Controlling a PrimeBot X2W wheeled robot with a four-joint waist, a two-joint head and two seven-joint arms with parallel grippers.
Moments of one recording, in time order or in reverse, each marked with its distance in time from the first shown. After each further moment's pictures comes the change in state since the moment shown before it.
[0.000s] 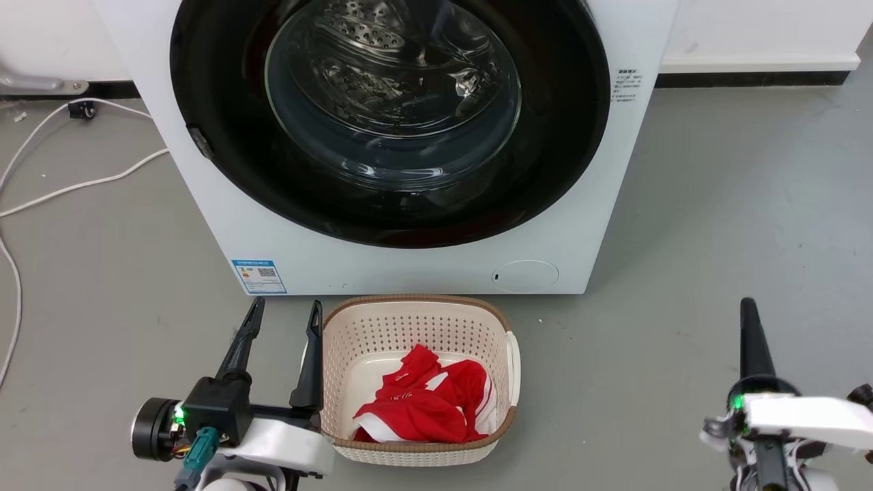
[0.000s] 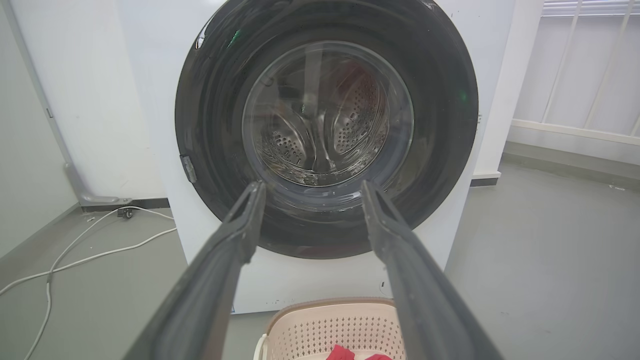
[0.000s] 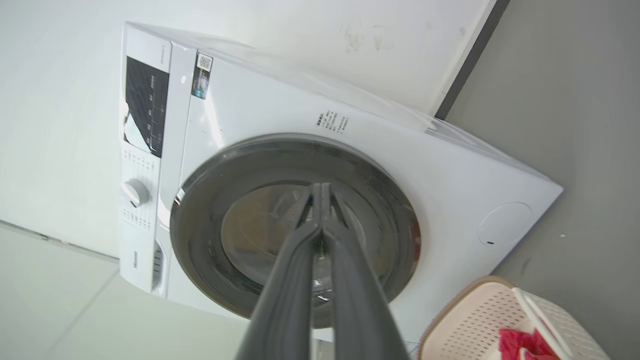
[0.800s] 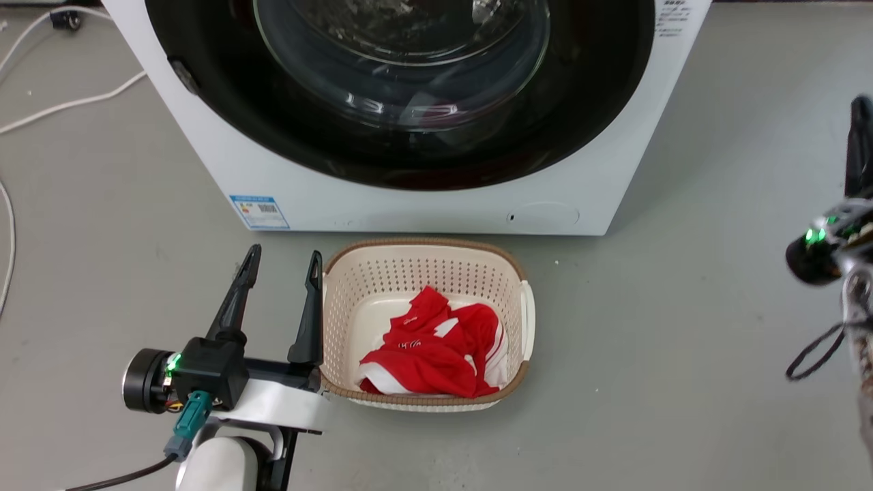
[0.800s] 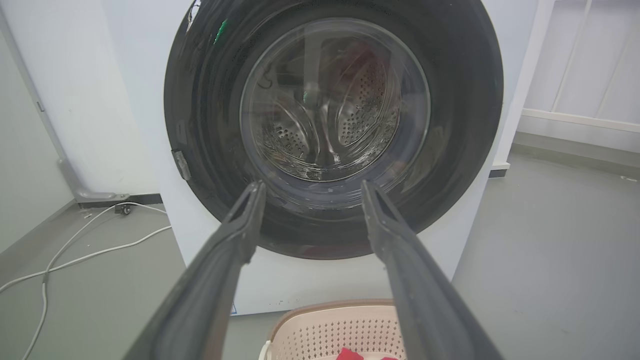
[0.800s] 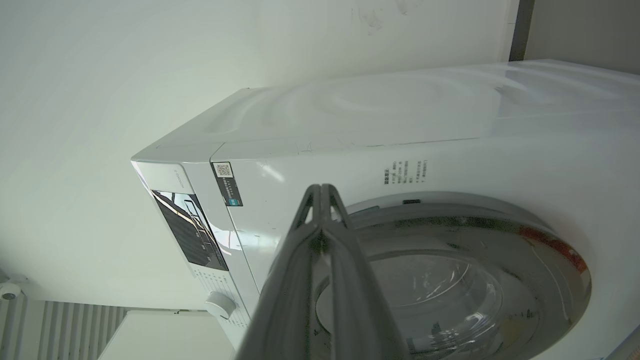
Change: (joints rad) left arm -0.085 -0.001 0.005 -0.028 0.011 -0.016 0.000; right arm -0.572 -0.213 -0.085 0.395 0.735 0.000 0.242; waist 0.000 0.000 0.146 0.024
